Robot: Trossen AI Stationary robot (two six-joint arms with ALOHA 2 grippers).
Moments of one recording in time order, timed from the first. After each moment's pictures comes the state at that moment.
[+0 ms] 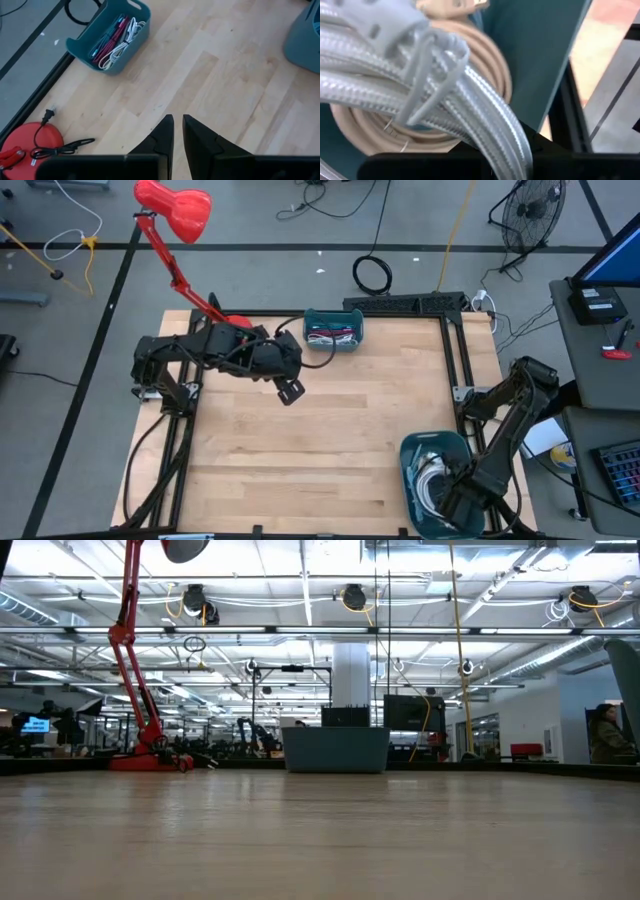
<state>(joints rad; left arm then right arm) -0.11 1.74 2.13 -1.49 -0.37 -0.60 1.00 1.58 1.26 -1.37 -0.29 2.30</state>
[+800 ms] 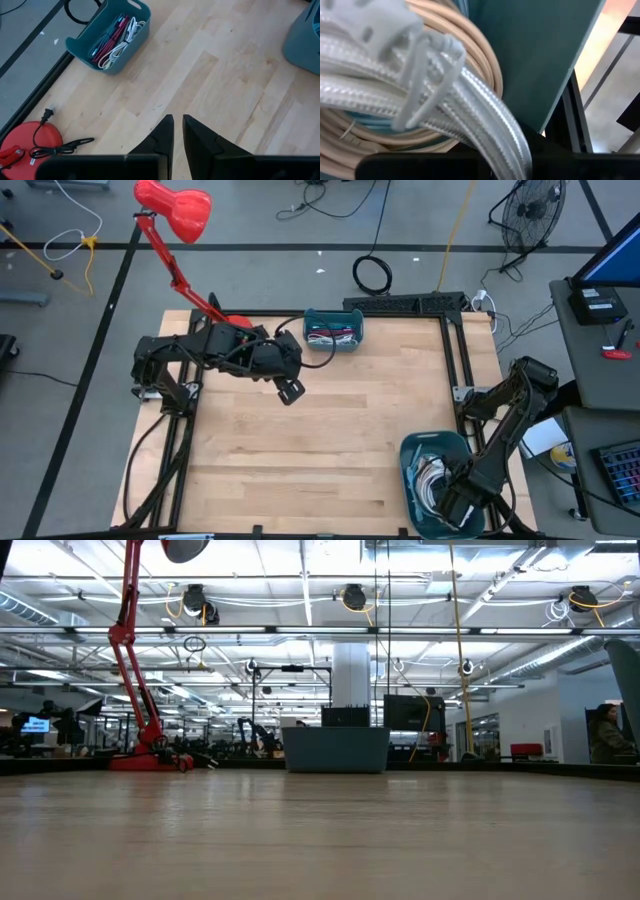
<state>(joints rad) -0.11 1.74 2.13 -1.49 -0.37 -0.61 1.01 1.58 1.17 -1.30 -0.39 2.26</state>
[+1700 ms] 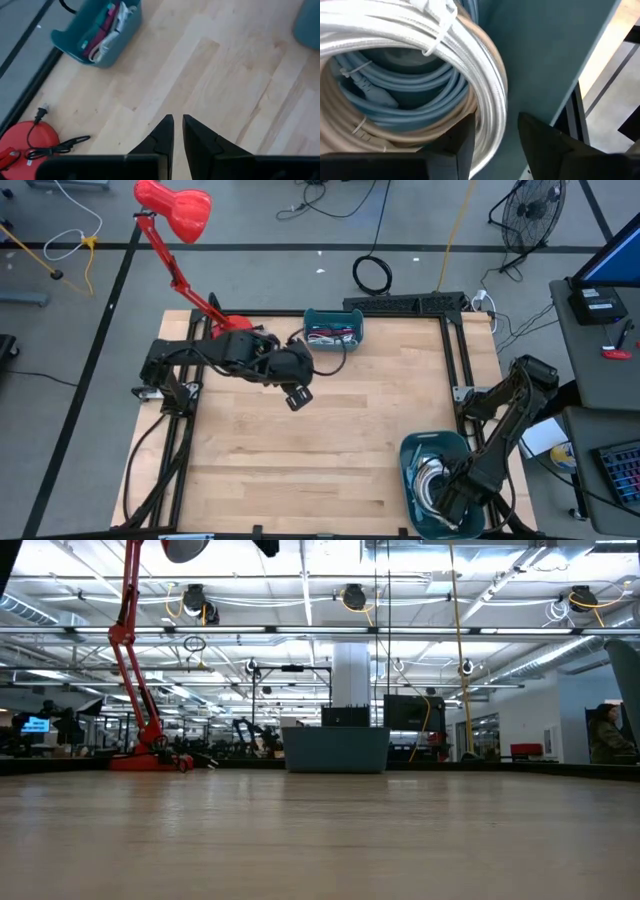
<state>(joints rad) -0.12 1.81 2.13 -1.49 -0.34 -0.58 0.99 1.56 1.17 -1.30 -0.37 2.21</state>
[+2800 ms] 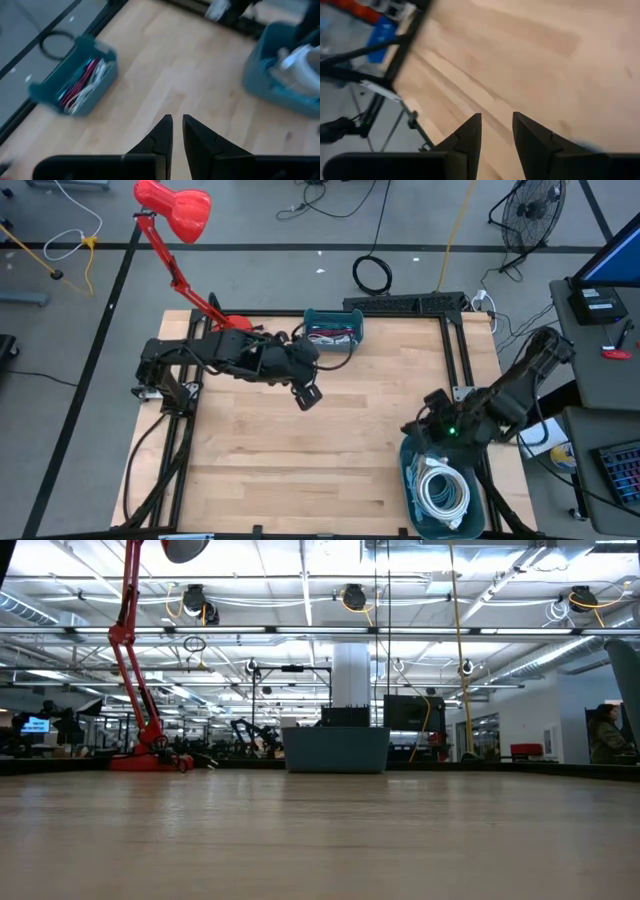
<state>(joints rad) -0.13 1.78 2.13 -1.24 -0.37 -0.51 0.75 1.13 1.17 -1.01 0.60 1.65</state>
